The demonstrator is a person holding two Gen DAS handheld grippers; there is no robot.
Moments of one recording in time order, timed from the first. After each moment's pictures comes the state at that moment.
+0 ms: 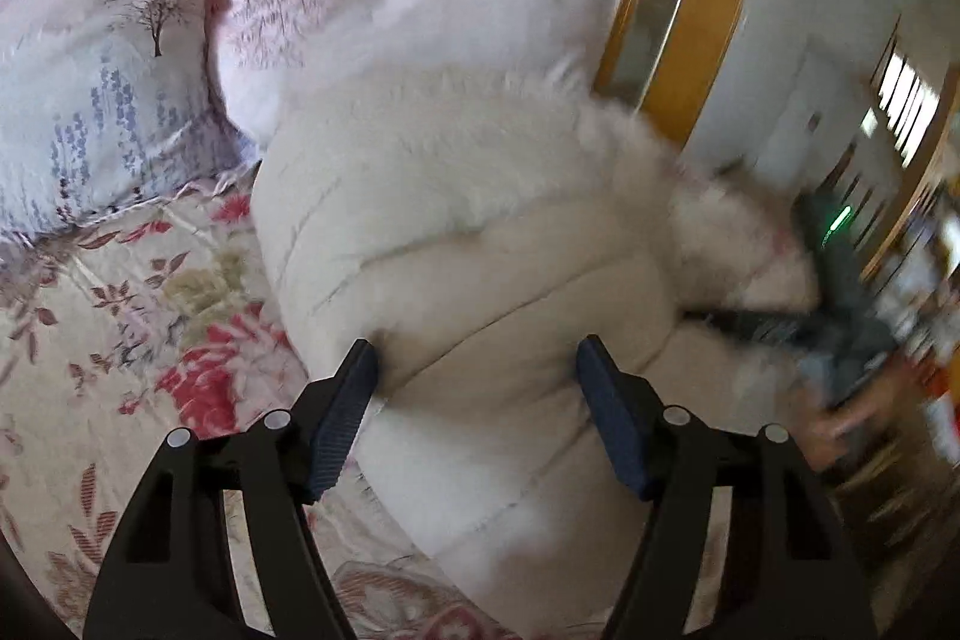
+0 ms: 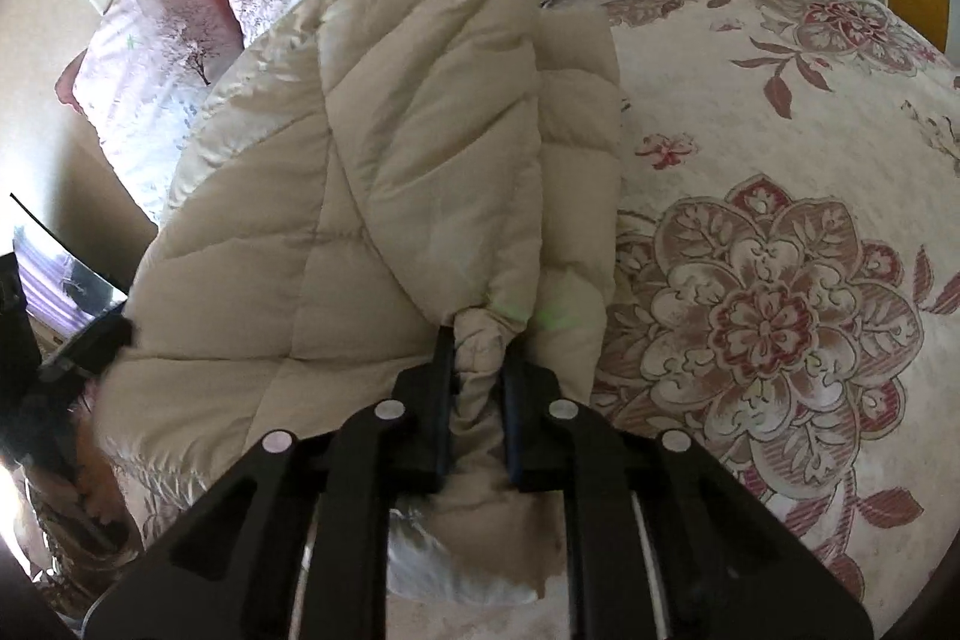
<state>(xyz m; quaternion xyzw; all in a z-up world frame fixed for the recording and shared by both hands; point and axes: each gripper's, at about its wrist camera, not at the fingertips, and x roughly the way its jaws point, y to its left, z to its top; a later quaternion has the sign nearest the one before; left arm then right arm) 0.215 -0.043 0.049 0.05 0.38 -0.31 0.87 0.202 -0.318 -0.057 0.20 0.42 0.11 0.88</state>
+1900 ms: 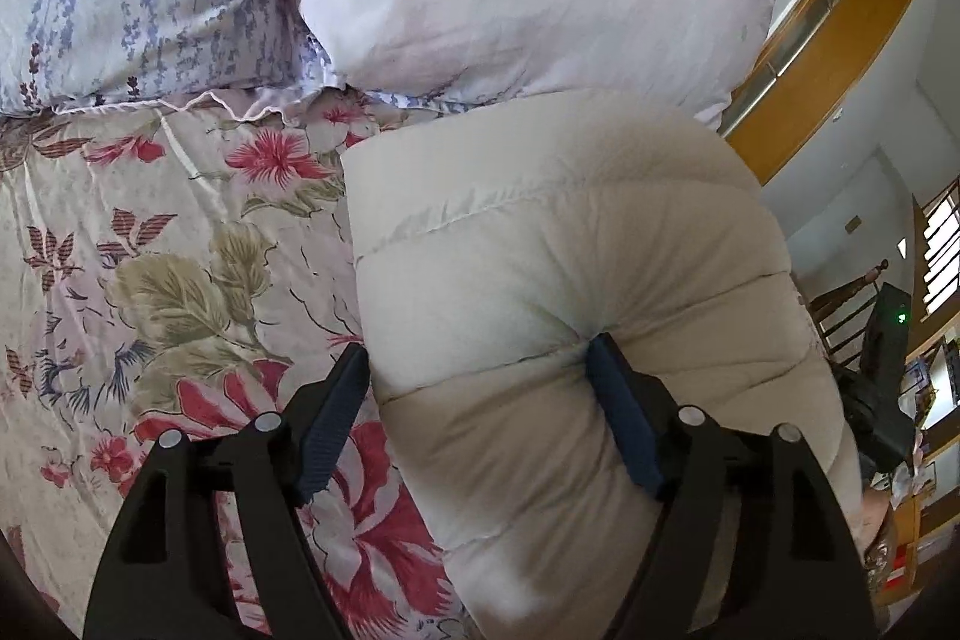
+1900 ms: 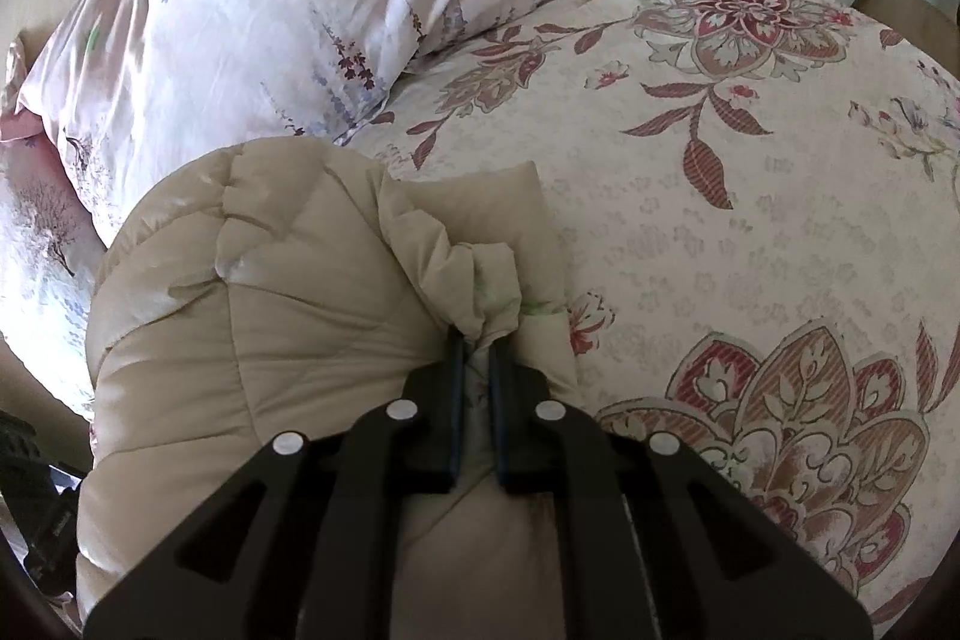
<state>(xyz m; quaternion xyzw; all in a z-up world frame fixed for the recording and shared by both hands) 0.336 -0.026 0.001 -0.09 0.44 -0.26 0.85 0.279 -0.355 -0.065 0.29 0.38 -0.06 0.87</state>
